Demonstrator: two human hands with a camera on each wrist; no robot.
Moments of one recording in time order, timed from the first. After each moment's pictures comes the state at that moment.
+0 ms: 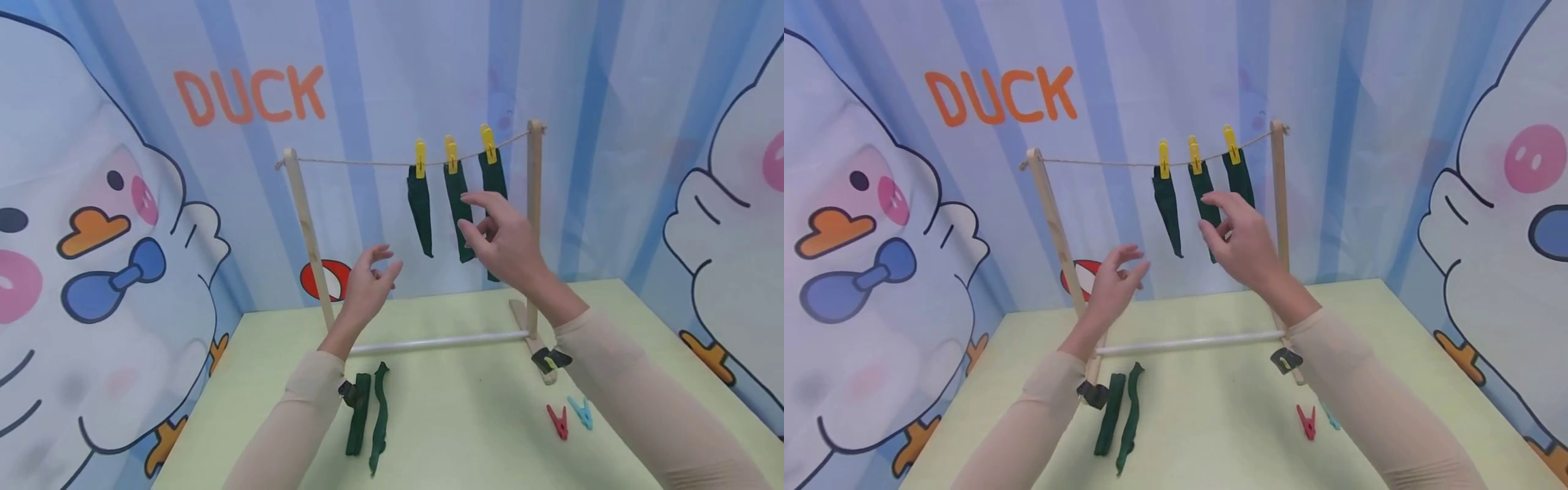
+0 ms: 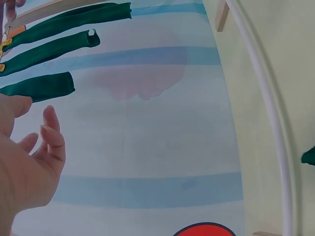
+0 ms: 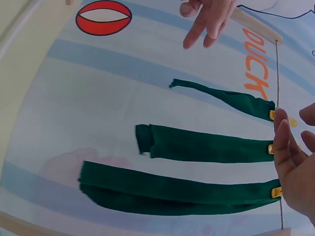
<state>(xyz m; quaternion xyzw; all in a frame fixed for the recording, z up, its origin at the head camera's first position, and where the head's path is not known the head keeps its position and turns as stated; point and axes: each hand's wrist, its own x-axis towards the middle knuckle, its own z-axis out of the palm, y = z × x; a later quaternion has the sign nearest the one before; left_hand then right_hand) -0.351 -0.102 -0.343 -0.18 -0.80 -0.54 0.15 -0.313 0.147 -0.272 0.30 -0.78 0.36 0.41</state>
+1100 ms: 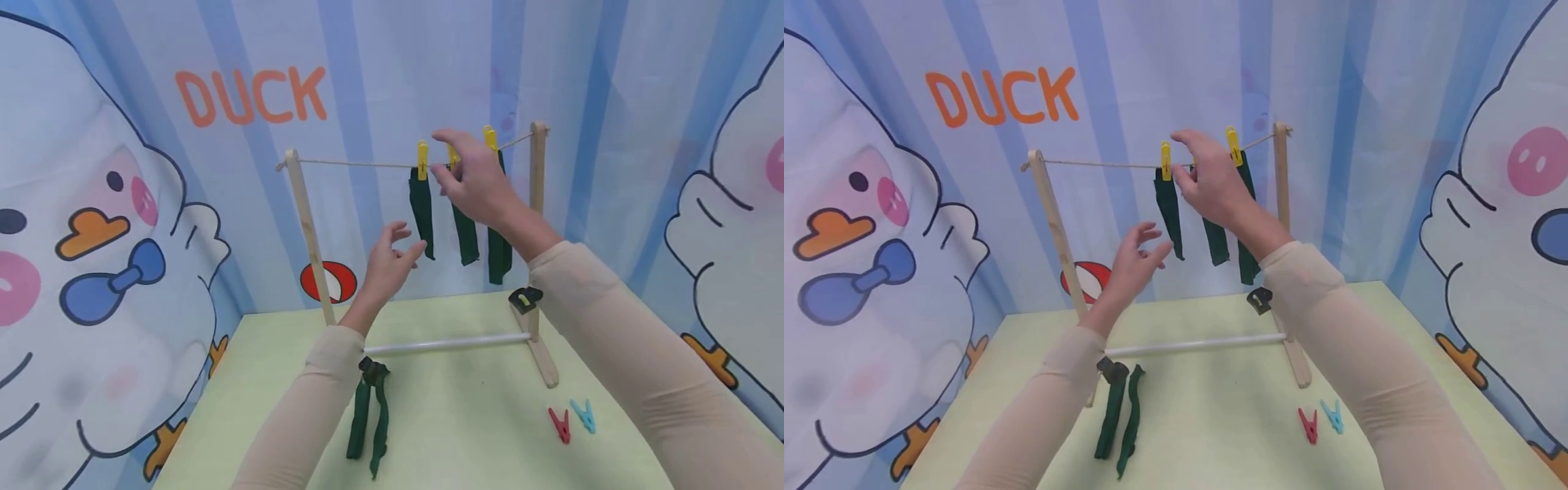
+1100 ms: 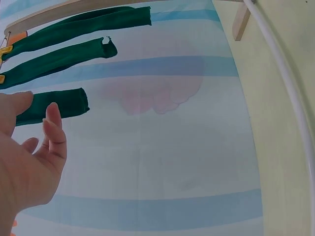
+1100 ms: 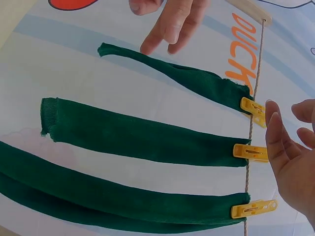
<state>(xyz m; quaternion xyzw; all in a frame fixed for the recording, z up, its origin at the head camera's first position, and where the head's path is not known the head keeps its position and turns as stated) -0.368 -0.070 -0.312 -0.20 -0.79 -0.56 0.12 -0.343 0.117 -0.189 0.30 -0.83 0.32 0.34</state>
